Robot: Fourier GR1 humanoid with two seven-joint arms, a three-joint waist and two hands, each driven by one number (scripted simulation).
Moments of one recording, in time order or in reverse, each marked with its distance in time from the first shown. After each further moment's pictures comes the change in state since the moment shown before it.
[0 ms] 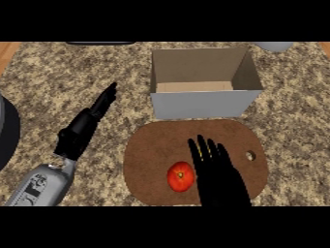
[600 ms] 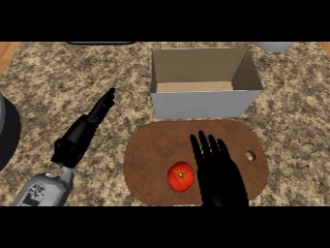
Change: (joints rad) left arm 0.076 -0.059 0.064 -0.052 -0.082 -0.066 0.005; right arm 0.022 0.035 -0.060 0.104 0.079 -0.023 -0.105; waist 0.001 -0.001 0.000
